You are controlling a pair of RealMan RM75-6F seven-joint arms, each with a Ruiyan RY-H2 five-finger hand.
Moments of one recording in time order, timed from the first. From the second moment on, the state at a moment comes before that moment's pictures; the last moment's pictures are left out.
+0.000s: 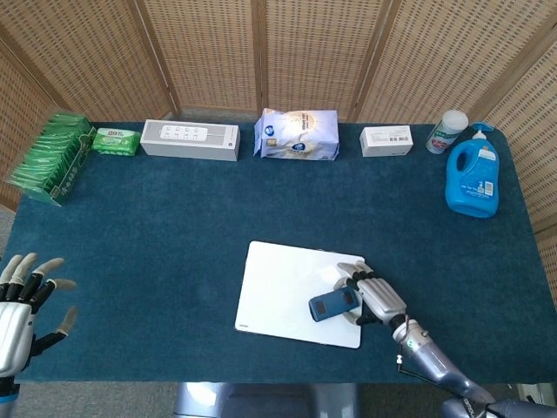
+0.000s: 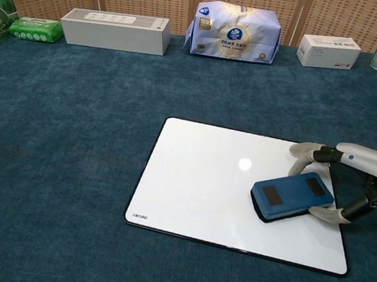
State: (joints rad) left arm 0.05 -1.09 0.00 -1.93 1.70 1.66 0.18; right arm 0.50 -1.45 0.01 -1.53 -1.39 0.91 0.19
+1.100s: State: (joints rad) left arm 0.04 -1.11 0.00 -1.94 1.72 1.65 0.20; right arm 0.60 -1.33 0.16 -1.66 -1.31 0.92 0.09
